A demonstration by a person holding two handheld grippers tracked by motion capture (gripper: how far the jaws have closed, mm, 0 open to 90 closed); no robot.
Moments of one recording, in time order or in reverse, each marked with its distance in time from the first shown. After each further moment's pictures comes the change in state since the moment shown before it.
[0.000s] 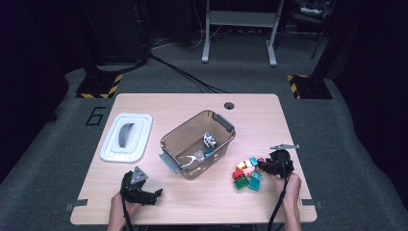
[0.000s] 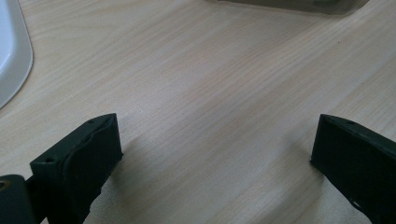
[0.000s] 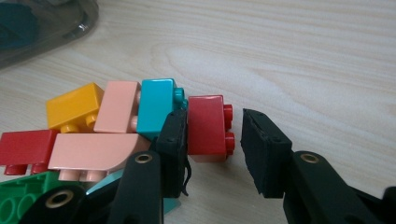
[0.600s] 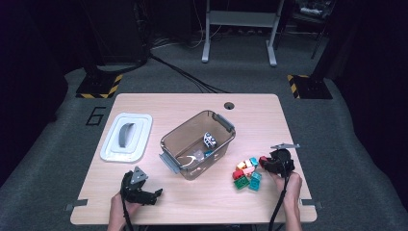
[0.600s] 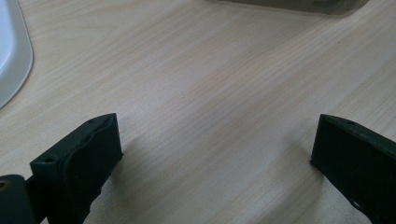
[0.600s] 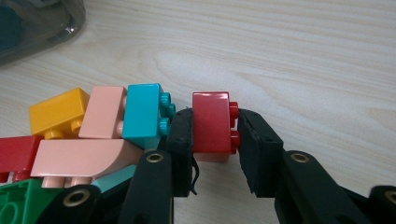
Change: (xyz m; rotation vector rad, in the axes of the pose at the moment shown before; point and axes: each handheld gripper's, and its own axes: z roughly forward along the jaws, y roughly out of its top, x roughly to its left) left arm 0.000 0.000 0.000 0.000 -0.001 0.000; right arm -0.001 0.002 -0.001 -0.004 -0.035 0.012
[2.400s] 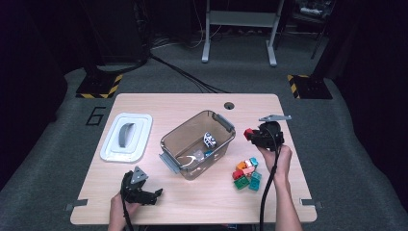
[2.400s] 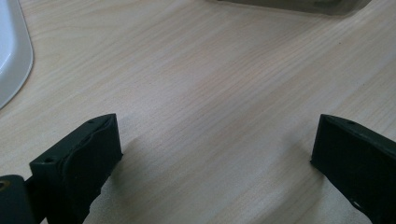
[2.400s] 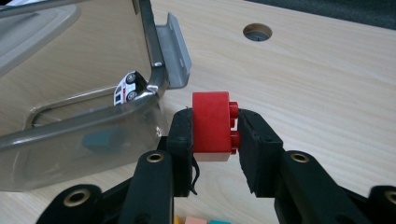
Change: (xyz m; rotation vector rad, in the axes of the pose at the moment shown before) left arm 0.000 0.001 0.000 -0.001 0.000 -0.009; right arm 0.048 0.096 -0.039 -0.154 0.085 -0.136
